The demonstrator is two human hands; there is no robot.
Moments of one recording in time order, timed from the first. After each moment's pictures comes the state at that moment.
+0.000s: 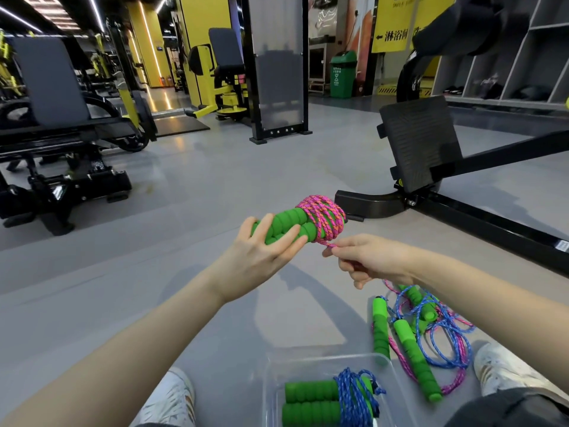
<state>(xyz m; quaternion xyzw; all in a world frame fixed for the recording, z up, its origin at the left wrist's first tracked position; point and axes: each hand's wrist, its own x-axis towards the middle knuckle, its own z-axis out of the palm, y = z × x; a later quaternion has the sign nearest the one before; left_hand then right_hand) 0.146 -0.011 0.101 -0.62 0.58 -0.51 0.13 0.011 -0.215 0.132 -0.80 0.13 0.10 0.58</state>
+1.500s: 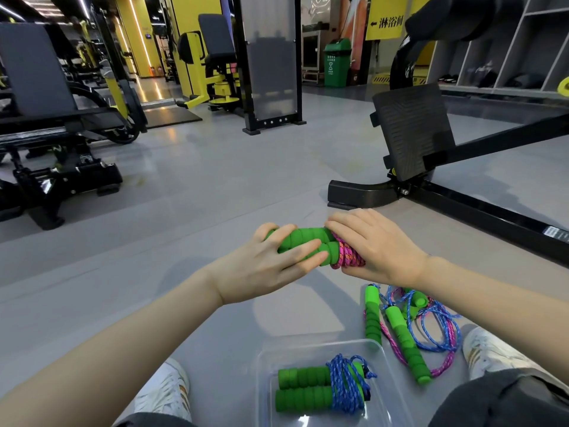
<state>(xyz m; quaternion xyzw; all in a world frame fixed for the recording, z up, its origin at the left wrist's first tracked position) 0.117 -0.022 0.102 -0.55 0.69 -0.47 0.06 -0.006 -0.246 0.112 -0.91 -0.21 -0.32 -0.13</state>
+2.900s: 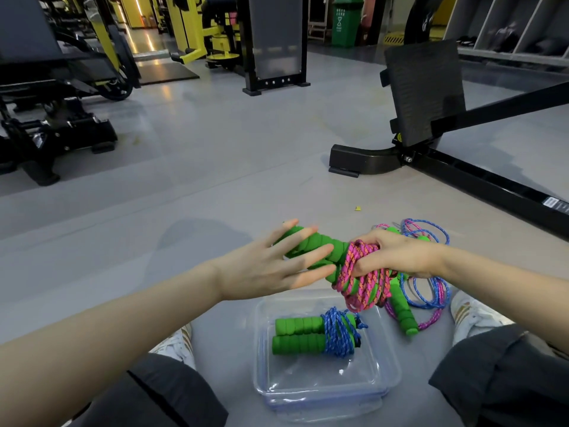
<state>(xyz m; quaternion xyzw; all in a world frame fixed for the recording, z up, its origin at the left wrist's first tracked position) 0.080 -0.001 0.057 -0.53 0.72 -0.43 0.09 -0.051 -0.229 0.086 -0.81 0.04 0.15 0.56</state>
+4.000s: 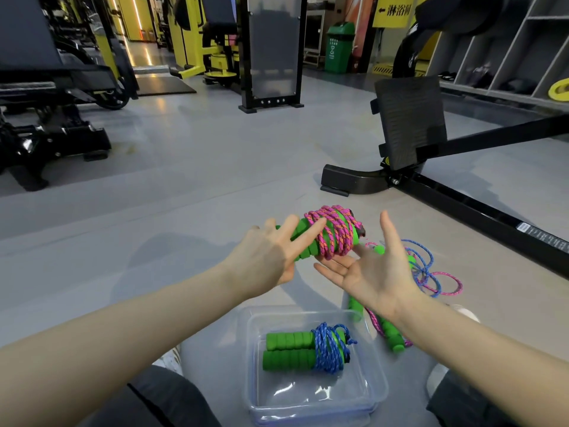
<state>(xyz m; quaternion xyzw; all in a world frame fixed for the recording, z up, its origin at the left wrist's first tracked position) 0.063 -0.020 0.083 -0.75 0.55 -0.36 -0.03 -0.056 -0.172 0.093 -0.32 0.22 -0.07 0.92</state>
